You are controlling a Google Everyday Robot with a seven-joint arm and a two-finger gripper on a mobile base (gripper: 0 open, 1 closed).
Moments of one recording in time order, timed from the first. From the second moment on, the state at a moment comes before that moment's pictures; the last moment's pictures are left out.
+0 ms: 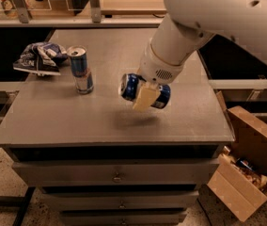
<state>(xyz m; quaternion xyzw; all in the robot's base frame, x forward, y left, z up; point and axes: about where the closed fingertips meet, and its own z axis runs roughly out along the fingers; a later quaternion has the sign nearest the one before) 0.520 -0.016 0.868 -0.69 0.69 0.09 0.20</state>
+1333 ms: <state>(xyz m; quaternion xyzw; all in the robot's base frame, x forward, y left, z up) 0.574 -0.129 0.852 -0.73 0.66 -0.20 0.02</state>
